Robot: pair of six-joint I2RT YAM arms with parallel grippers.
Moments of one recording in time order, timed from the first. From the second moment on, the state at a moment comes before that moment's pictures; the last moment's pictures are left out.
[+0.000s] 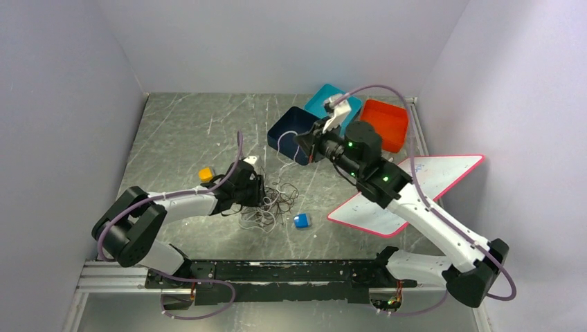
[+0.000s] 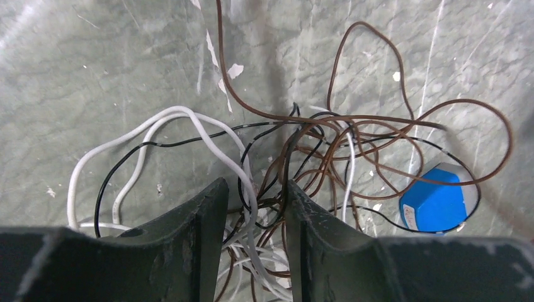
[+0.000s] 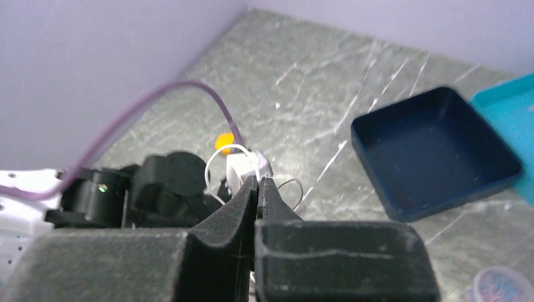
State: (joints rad) left arm -0.67 1.46 0.61 0.05 0.03 -0.54; right arm 0.77 1.11 1.11 -0.16 0.01 0.27
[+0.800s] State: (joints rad) left arm -0.70 1.49 0.57 0.14 -0.04 -0.58; right arm 0.77 1.08 1.63 -0.23 0.28 0.07
